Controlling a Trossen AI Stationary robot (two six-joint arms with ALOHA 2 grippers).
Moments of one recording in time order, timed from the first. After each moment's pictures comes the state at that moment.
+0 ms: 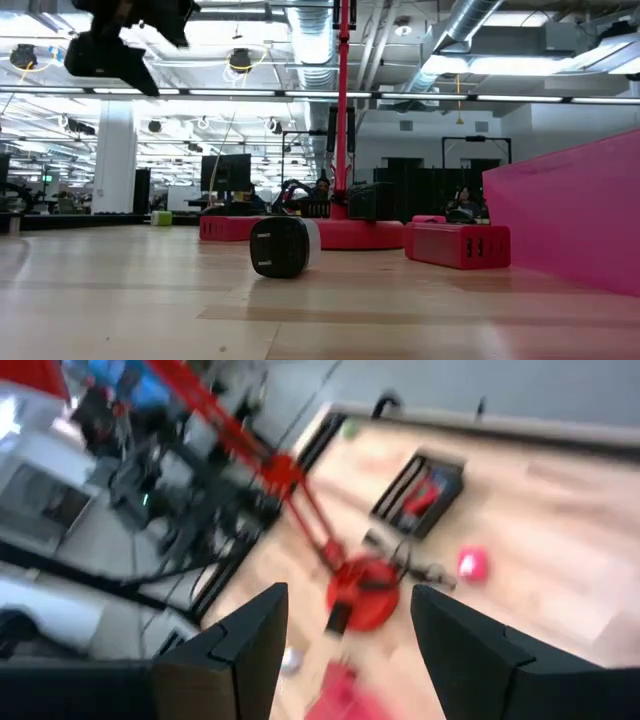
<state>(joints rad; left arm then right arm) -0.36 1.16 0.90 -0.66 -0.25 -1.24 -0.36 0.56 1.43 -1.31 -0.06 0.74</state>
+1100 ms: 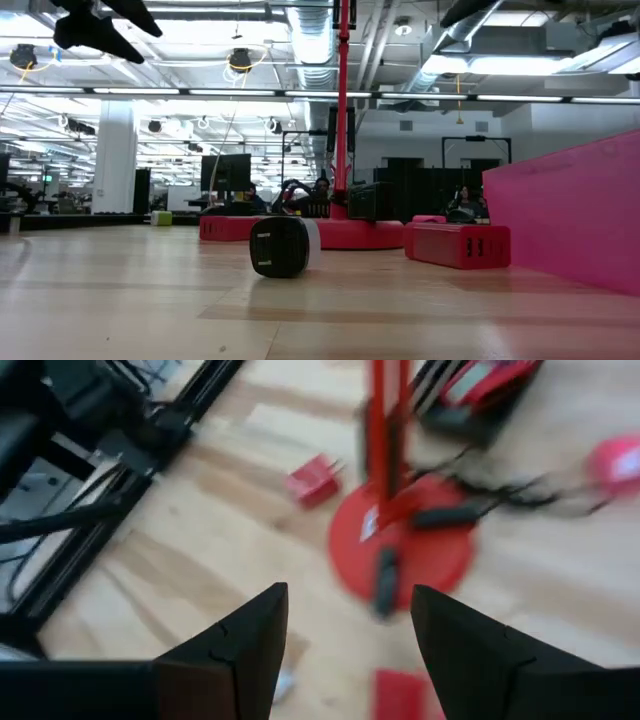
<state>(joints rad) -0.47 0.75 0.90 -1.07 -0.86 -1.11 0.58 1.61 1.43 -0.96 0.79 1.53</state>
